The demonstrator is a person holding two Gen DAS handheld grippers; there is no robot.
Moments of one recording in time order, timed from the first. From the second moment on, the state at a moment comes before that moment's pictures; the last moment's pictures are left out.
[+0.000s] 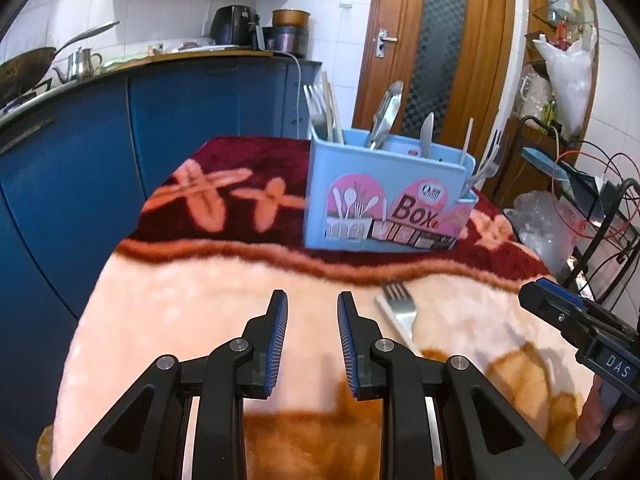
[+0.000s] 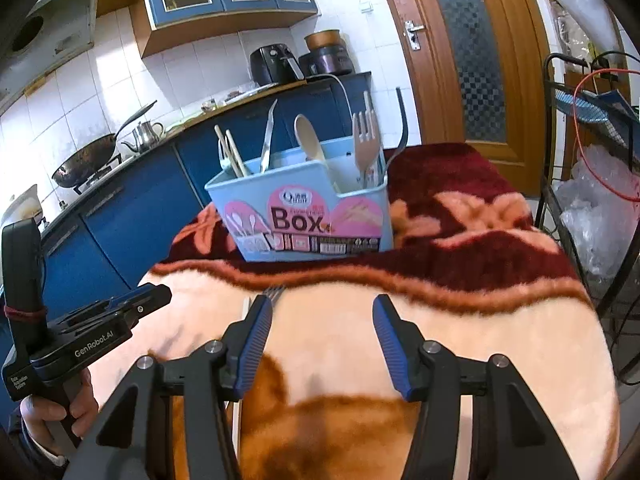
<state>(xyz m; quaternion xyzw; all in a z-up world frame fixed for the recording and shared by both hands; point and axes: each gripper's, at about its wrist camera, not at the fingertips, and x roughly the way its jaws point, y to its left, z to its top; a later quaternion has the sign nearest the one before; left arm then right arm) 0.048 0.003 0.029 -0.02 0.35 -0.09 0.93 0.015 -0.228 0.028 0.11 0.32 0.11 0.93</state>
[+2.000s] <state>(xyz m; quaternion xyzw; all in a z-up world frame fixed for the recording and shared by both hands) 0.045 0.039 -0.003 -0.06 0.40 -0.07 0.91 0.027 -0.167 0.001 0.06 0.39 0.16 0.91</state>
